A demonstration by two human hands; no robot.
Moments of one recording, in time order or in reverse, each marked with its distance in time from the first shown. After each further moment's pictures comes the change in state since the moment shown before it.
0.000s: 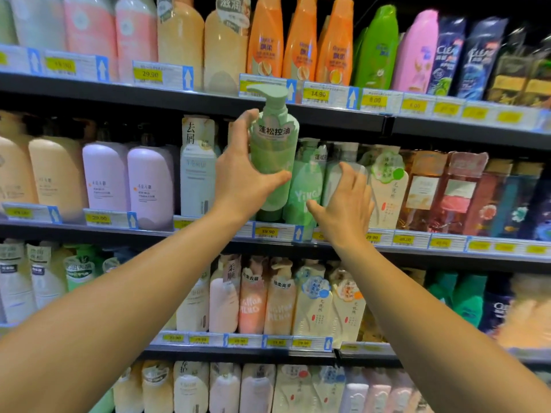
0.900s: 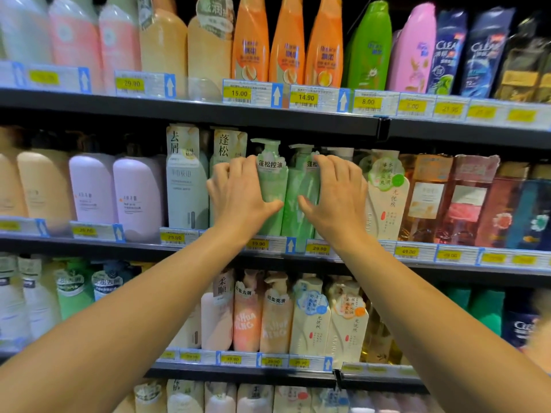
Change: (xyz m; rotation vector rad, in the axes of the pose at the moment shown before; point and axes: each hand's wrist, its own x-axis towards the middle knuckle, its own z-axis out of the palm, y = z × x) left_hand 0.002 -0.038 0.045 0.807 -0.046 0.008; right_hand 0.027 0.001 -0.007 -0.031 0.059 -0.344
